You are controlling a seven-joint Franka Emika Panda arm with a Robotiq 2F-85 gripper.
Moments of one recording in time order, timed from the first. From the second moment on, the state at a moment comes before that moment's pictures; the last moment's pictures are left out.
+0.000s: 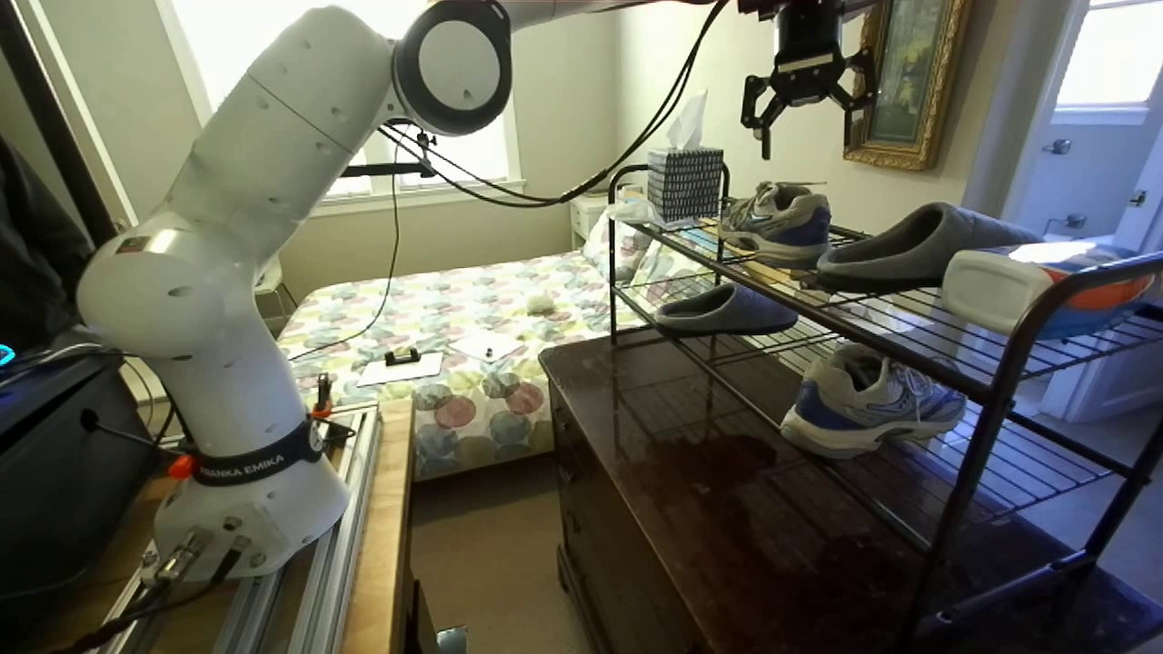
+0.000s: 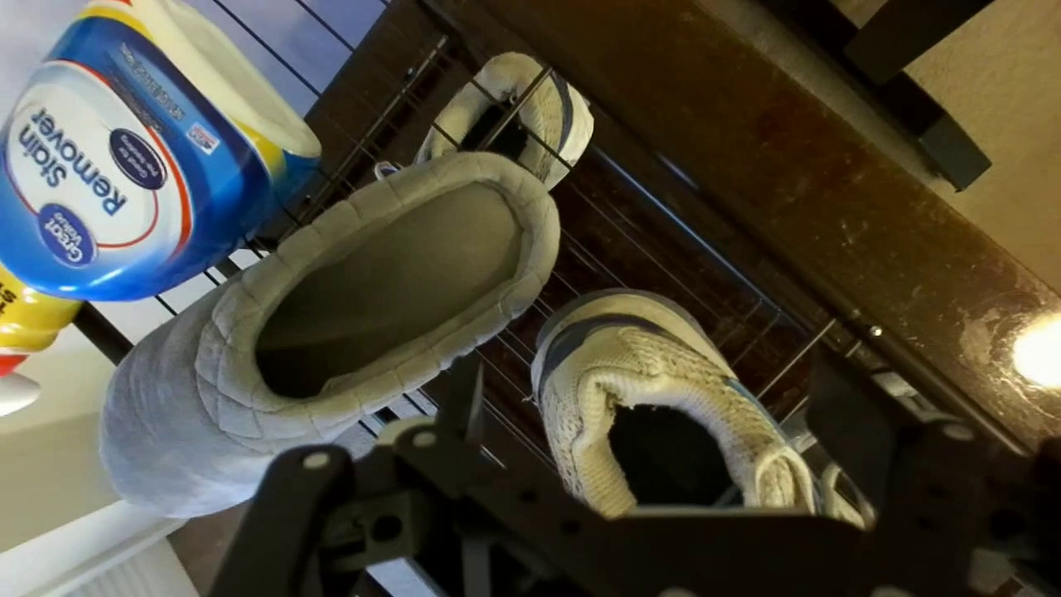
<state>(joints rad) 0.16 0.80 -0.11 -0.54 -0.27 1.24 -0.73</state>
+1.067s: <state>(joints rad) 0.11 0.86 -0.11 -0.54 -0.16 1.28 0.09</state>
